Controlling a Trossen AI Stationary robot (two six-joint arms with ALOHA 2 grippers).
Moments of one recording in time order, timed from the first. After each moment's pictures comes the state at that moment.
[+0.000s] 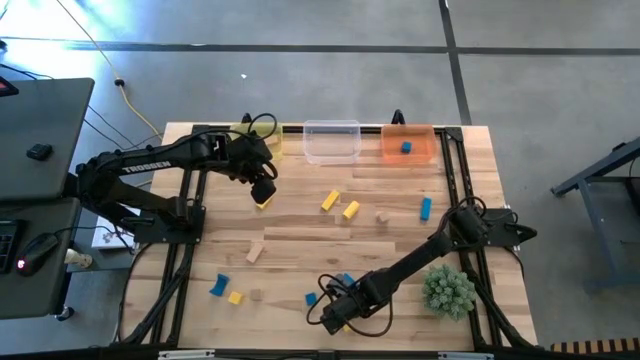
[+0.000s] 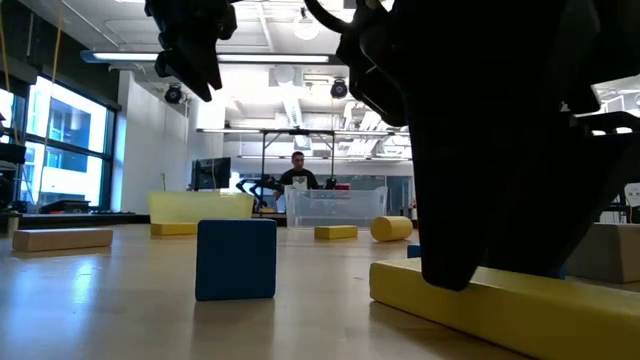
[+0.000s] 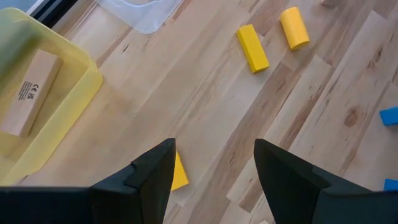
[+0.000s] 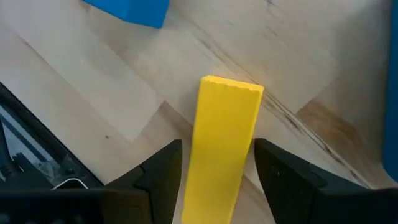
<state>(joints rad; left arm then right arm) 0.36 1.24 1.17 -1.00 -0.09 -0.37 0.57 2.19 1.56 -0.59 0.00 1.44</state>
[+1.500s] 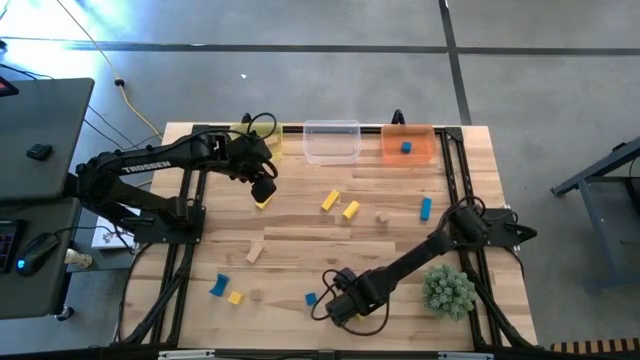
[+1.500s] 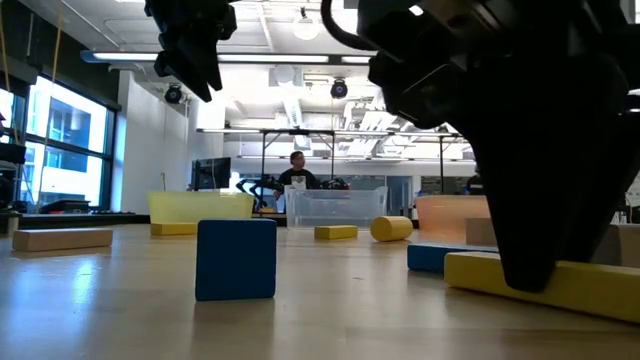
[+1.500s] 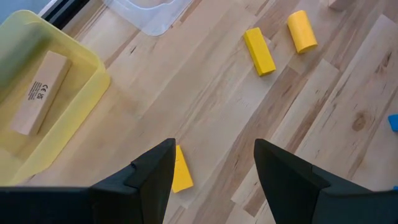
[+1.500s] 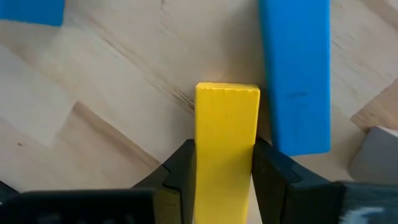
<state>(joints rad) 0.36 1.24 1.17 -1.00 -0.12 -0.36 0.55 2.19 1.61 -0.86 -0.01 1.44</state>
